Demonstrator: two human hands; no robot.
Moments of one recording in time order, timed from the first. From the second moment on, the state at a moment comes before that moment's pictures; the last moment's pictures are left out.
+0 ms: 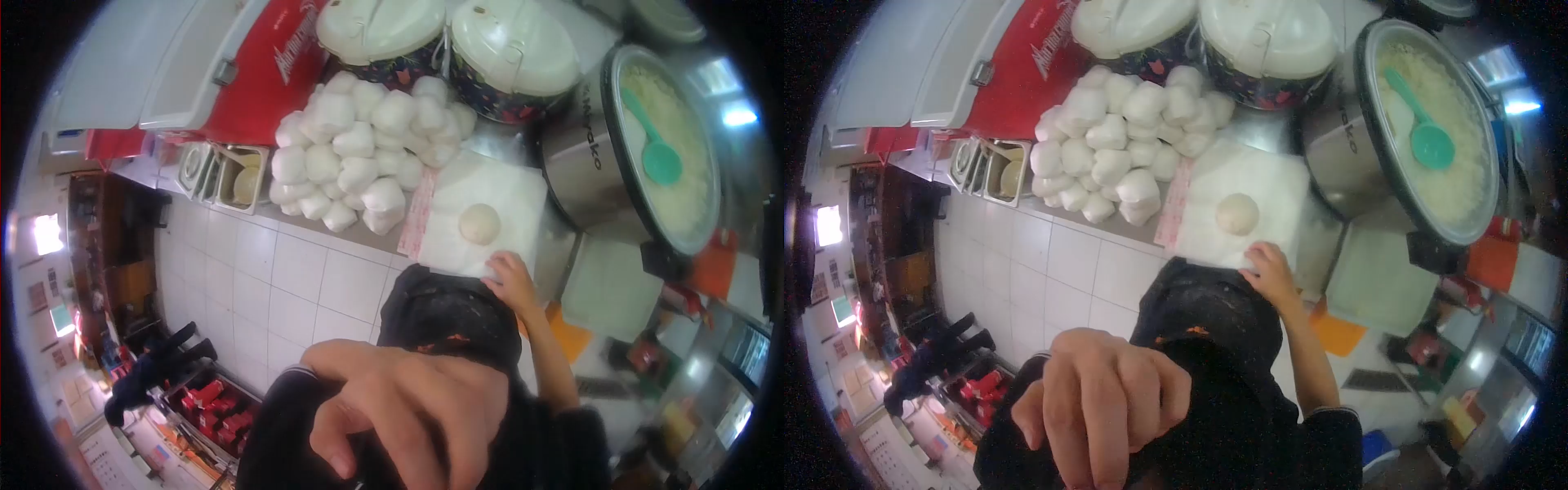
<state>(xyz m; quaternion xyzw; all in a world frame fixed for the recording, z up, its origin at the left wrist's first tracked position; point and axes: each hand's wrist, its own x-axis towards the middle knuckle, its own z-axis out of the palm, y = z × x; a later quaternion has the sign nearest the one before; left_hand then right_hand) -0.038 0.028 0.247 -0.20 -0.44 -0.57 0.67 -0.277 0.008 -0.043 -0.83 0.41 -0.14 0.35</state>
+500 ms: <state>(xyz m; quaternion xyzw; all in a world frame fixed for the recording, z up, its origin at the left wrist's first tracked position) -0.023 0.069 -0.048 0.46 -0.80 -0.28 0.27 -0.283 0.015 -0.038 -0.84 0.42 -0.13 0.33</state>
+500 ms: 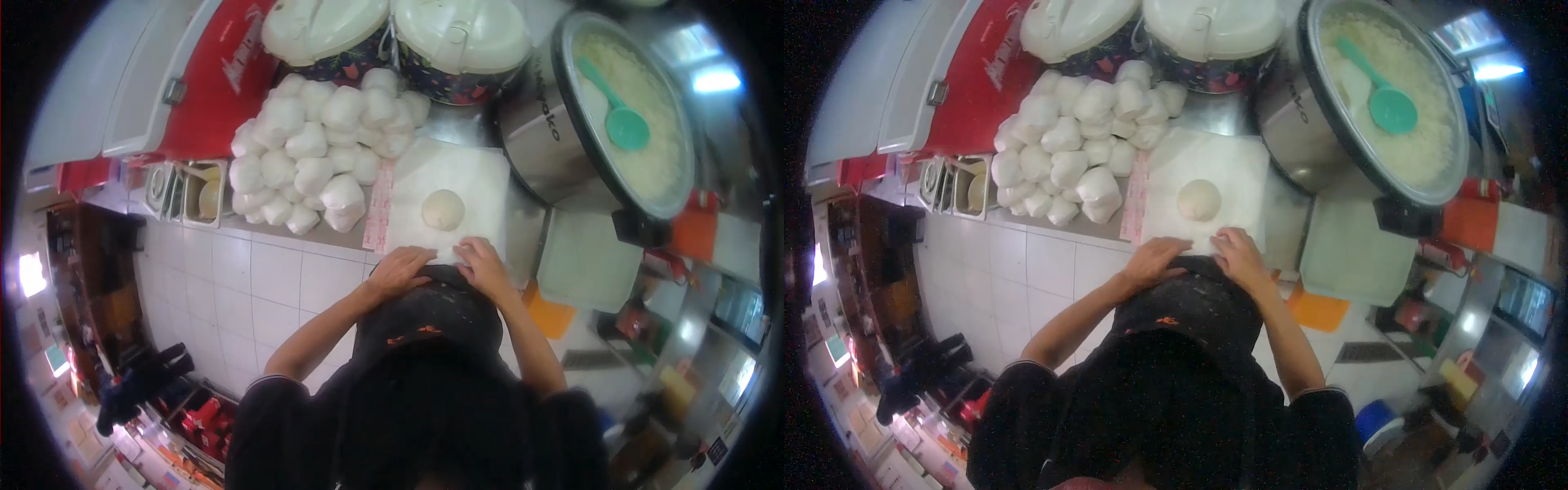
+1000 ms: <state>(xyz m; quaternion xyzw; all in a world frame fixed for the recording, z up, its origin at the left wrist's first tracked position) -0.011 0.052 -0.054 0.42 -0.84 -0.22 0.25 -0.291 0.011 -0.040 -0.84 0.39 -0.12 0.35</state>
